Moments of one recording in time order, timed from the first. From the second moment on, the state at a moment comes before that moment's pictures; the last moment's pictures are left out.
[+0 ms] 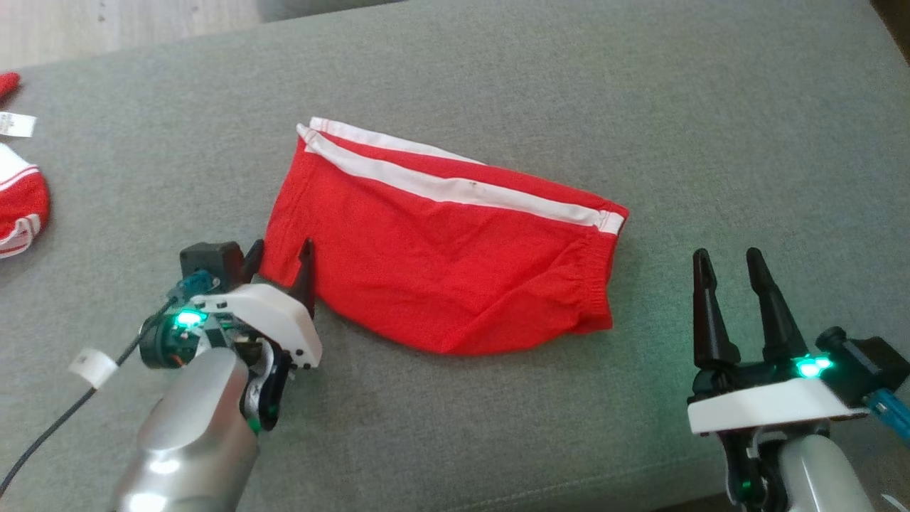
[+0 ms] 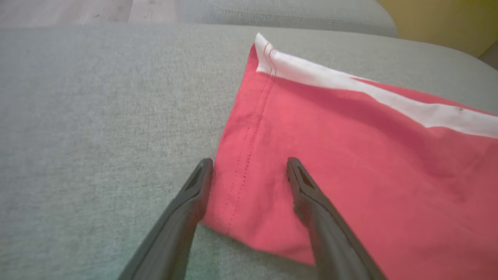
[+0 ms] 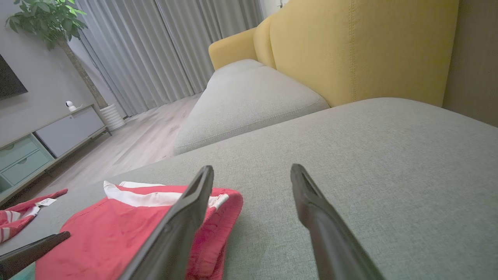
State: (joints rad) left arm -0.53 0.19 -0.48 0.71 -0.59 0.03 0.03; right arm -0.02 -0.05 0.08 0.08 0.34 0.12 -0.19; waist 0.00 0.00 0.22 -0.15
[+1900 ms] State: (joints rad) left arm -0.16 0.25 -0.43 0.33 -0.63 0.10 -0.22; right arm 0.00 -0.05 0.00 0.05 0.25 0.12 -0.10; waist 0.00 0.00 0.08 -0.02
